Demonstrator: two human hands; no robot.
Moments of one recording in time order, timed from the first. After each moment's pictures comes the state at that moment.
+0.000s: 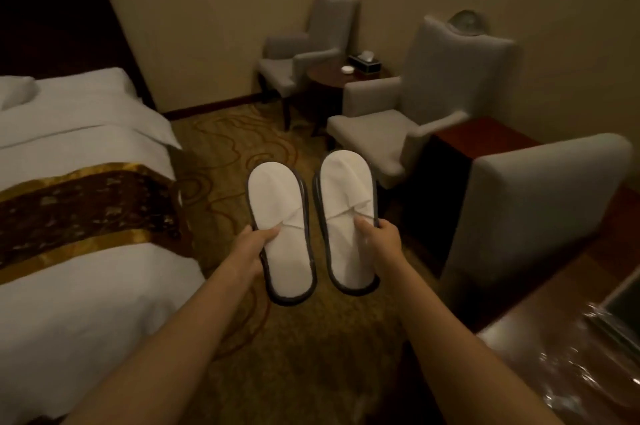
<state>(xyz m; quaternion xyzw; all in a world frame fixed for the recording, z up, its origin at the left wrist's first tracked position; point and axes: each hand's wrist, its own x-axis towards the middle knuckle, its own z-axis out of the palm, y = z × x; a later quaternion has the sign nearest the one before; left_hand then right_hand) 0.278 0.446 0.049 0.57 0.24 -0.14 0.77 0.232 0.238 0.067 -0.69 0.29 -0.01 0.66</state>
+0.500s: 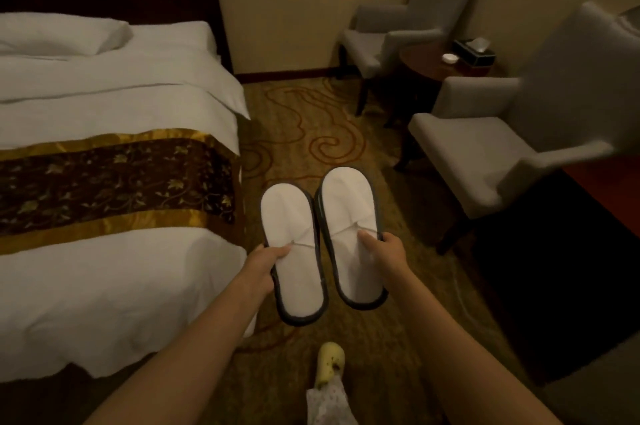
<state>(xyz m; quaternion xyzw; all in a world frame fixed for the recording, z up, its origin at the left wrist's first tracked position) 0.401 0.567 -0.022 0.49 0.36 -0.13 0.78 0.425 0.359 0.003 -0.76 0.24 0.16 0.59</state>
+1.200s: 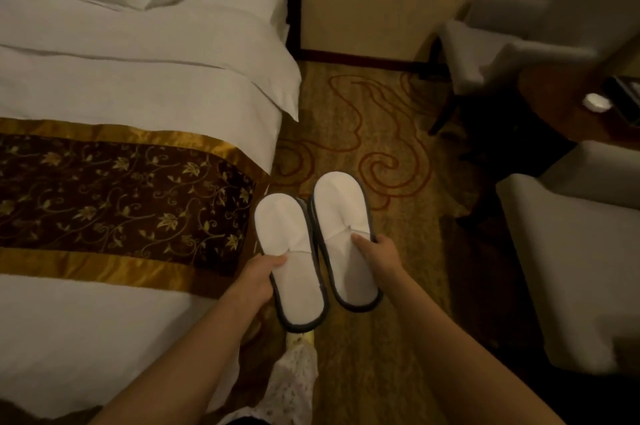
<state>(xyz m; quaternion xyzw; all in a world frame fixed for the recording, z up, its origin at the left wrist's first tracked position) 0.718 0.649 -0.074 0.39 0.45 -0.05 0.80 0.818 0.468 -0.052 -0.80 0.13 0.28 0.52</state>
